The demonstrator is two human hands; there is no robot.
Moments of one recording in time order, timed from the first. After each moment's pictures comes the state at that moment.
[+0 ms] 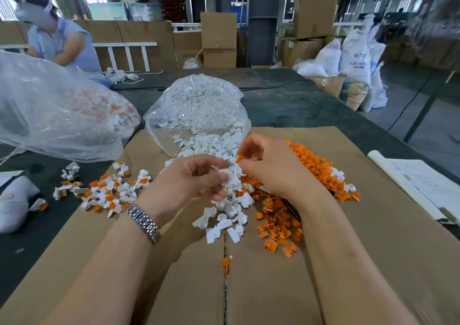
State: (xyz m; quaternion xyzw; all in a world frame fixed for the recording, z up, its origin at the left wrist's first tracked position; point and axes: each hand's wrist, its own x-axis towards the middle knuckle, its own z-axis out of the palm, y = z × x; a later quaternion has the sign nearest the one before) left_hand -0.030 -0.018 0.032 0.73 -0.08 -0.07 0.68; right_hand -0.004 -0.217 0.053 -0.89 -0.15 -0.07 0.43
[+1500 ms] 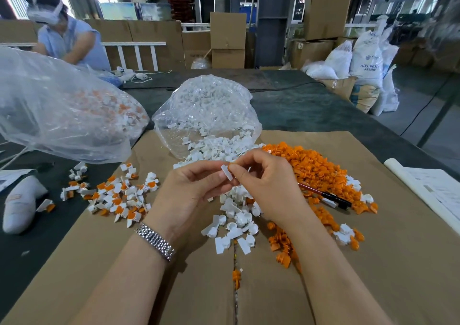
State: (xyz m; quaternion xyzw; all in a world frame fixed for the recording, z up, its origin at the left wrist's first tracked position) left_hand -0.027 -0.019 0.014 0.57 -0.03 0.00 0.82; right_hand -0.005 -0.192 0.019 -0.82 -0.18 -0.12 0.54
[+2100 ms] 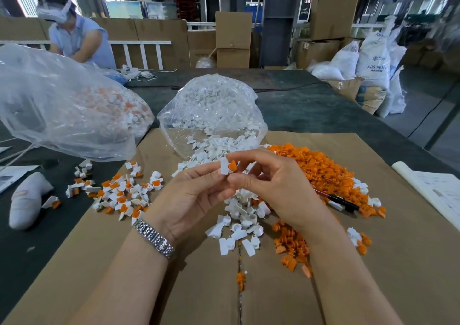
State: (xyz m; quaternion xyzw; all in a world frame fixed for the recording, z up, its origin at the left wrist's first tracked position) left_hand -0.024 -0.007 0.014 0.47 -0.07 -0.13 0.87; right_hand -0.011 -0.201 0.033 -0.77 -0.27 -0.04 0.57
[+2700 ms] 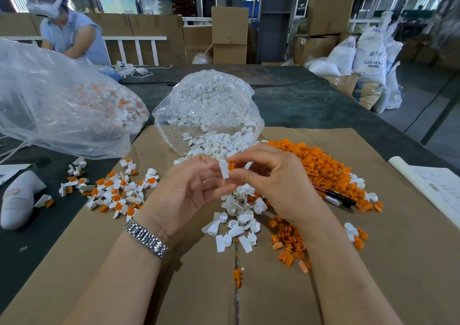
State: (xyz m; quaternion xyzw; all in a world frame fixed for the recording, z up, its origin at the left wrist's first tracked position) left_hand -0.024 -0.008 0.016 0.51 -0.08 -0.09 0.85; right_hand -0.009 -0.203 0.029 -0.80 -0.27 -0.11 0.53
